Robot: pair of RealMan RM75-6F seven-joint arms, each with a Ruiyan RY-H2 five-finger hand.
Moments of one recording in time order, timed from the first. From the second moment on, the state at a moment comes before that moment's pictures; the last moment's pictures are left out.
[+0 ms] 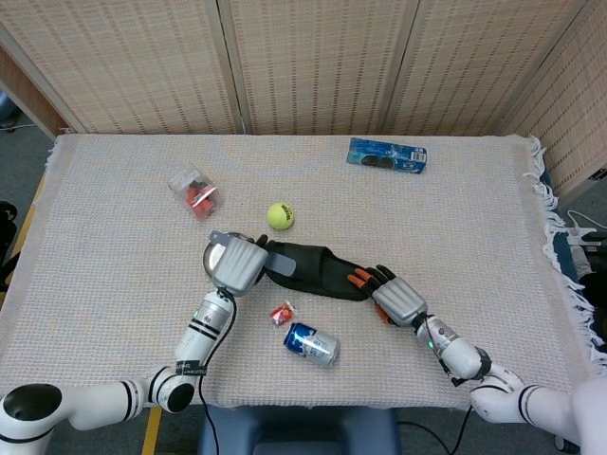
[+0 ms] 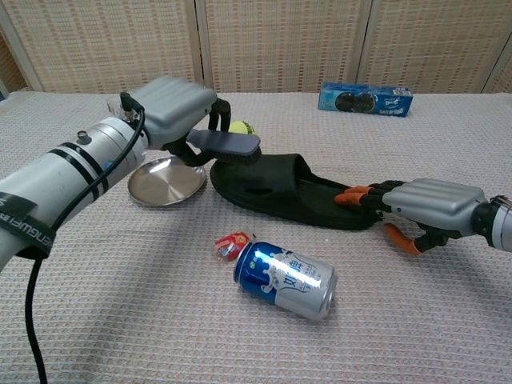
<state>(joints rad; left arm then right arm) -0.85 -1.80 -0.25 -1.28 1.20 1.14 0.69 0.66 -1.56 -0.01 -1.16 -1.53 0.79 0.02</state>
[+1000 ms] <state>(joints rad) -0.85 -1.93 -0.24 -1.08 1.23 1.12 0.49 0.65 -1.49 -0.08 -1.09 -1.67 0.97 0.36</state>
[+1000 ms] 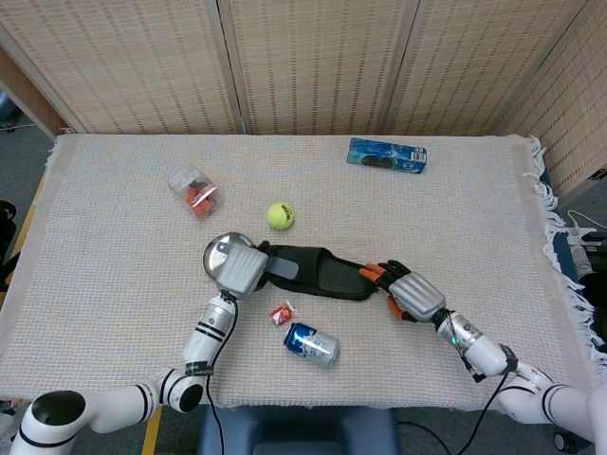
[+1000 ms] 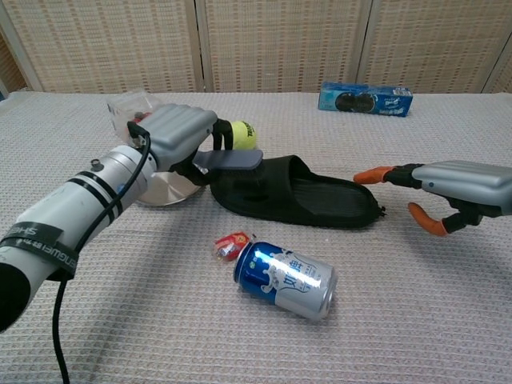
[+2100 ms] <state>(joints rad) -0.87 -2.08 -0.24 -0.83 1.33 1.15 0.28 0.68 -1.59 -0.13 -0.90 -1.71 0.99 0.54</state>
